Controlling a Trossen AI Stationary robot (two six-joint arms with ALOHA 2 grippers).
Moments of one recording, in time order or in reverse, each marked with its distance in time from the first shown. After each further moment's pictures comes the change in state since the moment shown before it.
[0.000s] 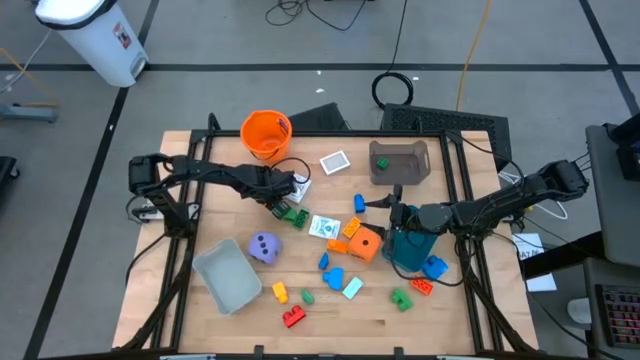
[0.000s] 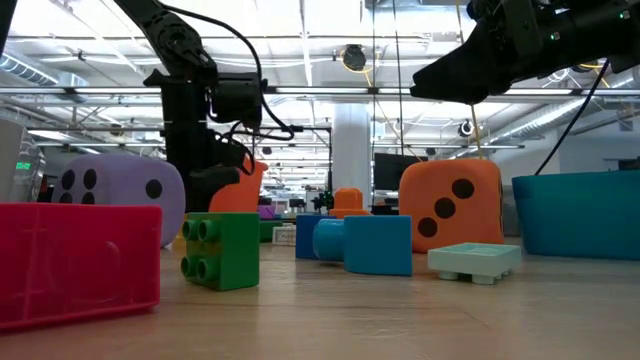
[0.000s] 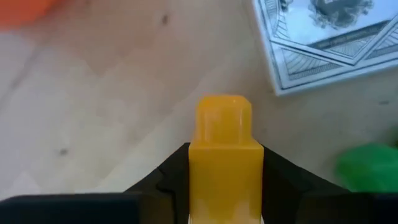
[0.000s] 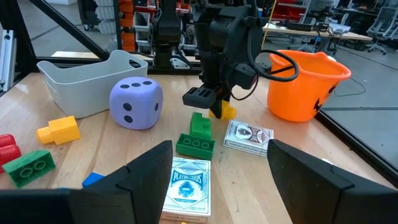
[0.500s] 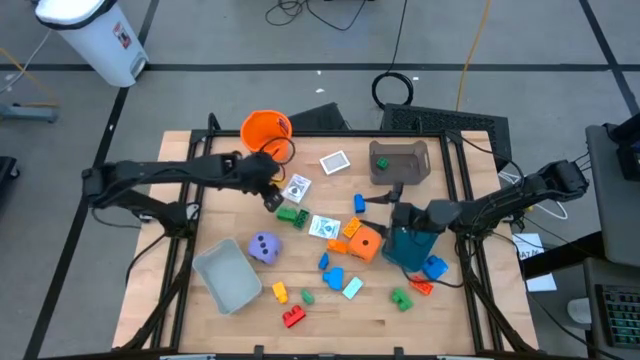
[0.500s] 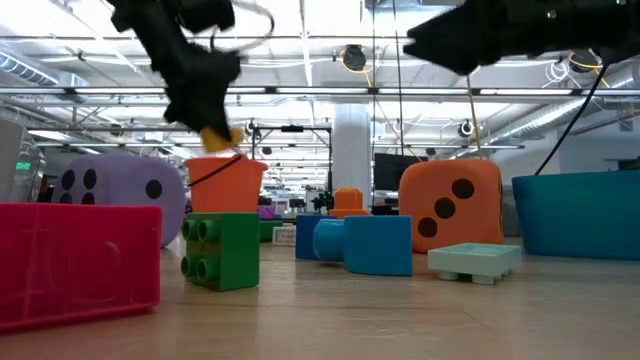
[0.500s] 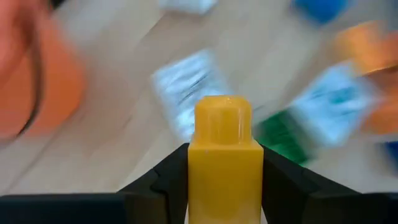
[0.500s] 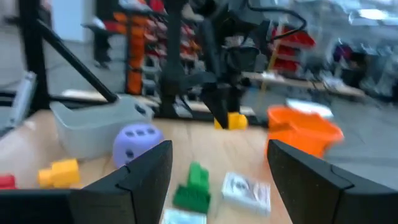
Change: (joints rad) left arm -0.014 -0.402 0.000 0.103 0.158 0.163; right arm -0.006 0.000 0.000 0.227 -0.052 -0.168
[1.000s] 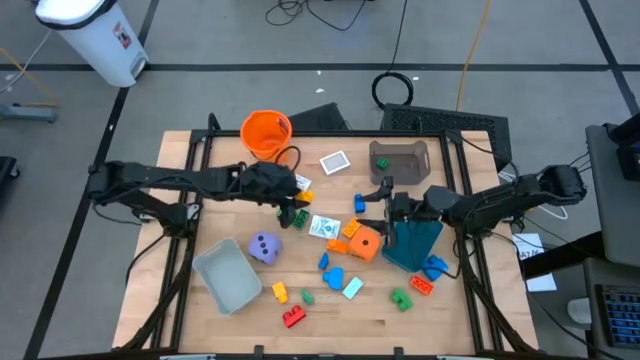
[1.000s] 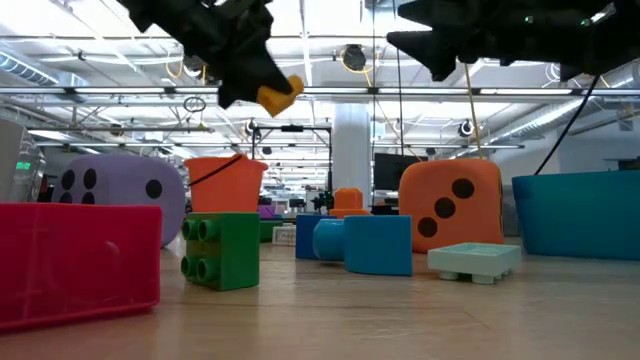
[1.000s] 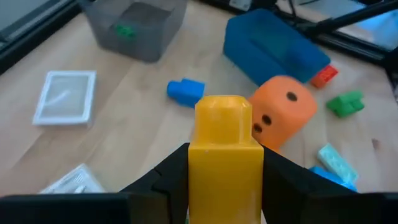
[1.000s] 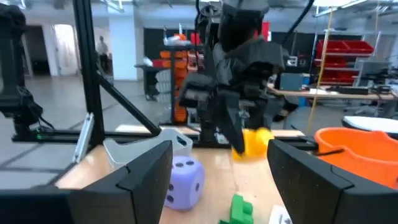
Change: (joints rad) left arm -0.149 0.075 0.000 0.437 0.088 0.081; right arm -0.163 0.073 0.000 0.169 -0.362 0.144
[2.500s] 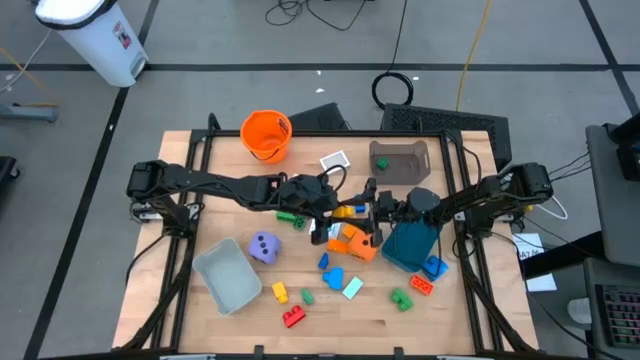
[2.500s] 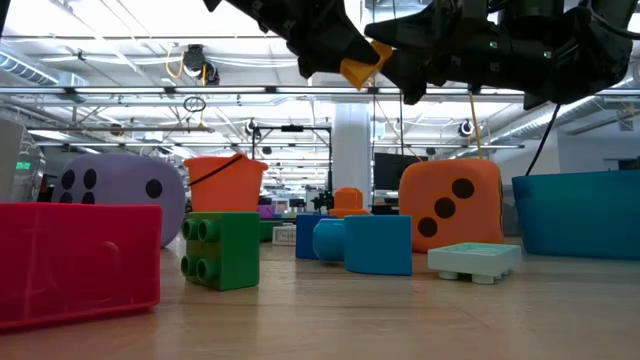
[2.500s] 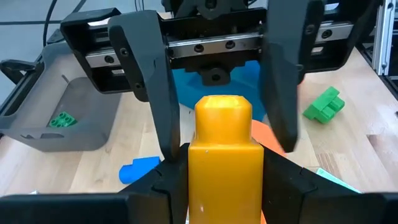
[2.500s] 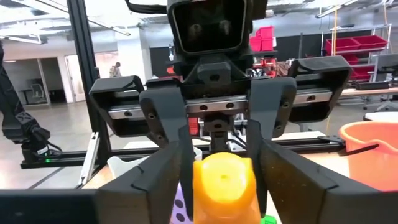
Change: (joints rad) left arm -0.116 0.341 0.376 0.020 -0.006 0.292; right arm -0.039 0.319 0.042 0.341 -0.062 0.107
